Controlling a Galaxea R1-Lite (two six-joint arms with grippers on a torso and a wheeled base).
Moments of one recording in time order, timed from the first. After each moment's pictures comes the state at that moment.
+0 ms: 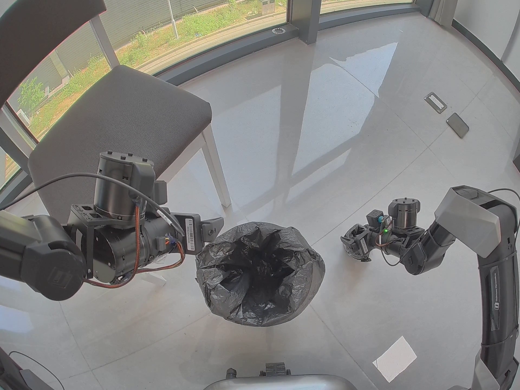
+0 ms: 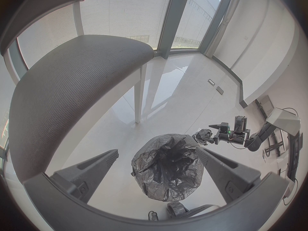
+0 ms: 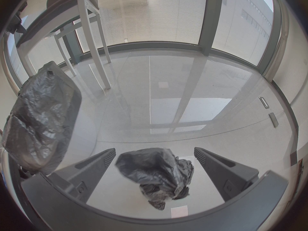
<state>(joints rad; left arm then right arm) -0.57 1.65 -0.85 -0.30 0.23 -0.25 0.15 2.51 -1.14 -0.93 0.16 -0.37</state>
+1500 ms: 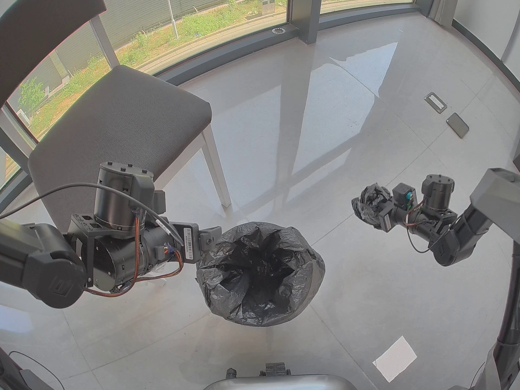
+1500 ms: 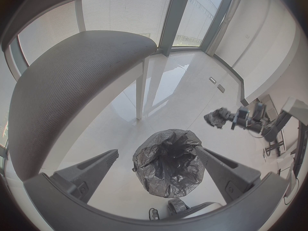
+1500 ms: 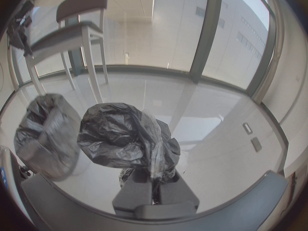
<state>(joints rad) -0.57 1.65 -0.80 -0.33 0.23 -0.26 0.11 2.25 -0.93 -1.09 0.21 -0.43</state>
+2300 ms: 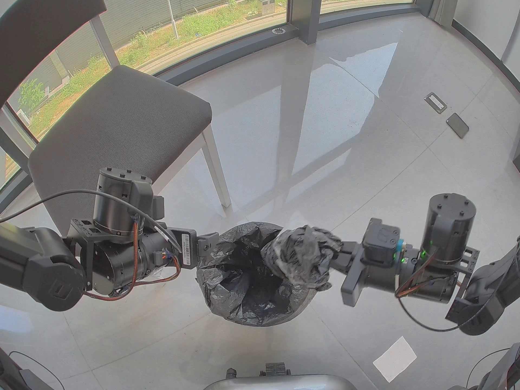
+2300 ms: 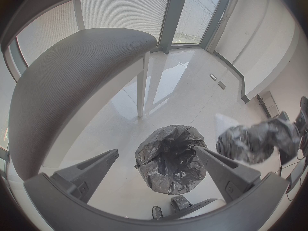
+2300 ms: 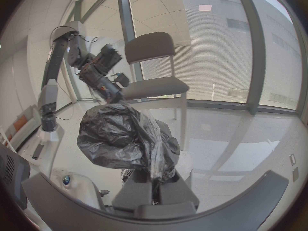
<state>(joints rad) -0.56 1.65 -0.78 -0.33 0.23 -0.24 0.66 1.77 -0.53 -1.05 0.26 -0.35</state>
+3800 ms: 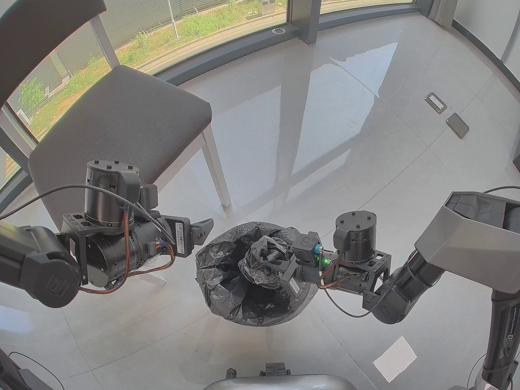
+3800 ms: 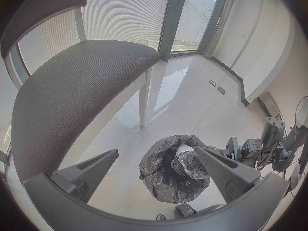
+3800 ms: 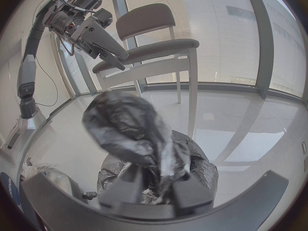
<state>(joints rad) -0.53 1.64 -0.77 -0.41 0.22 -0.18 0.64 2.26 -0.88 -1.09 0.27 -0.33</state>
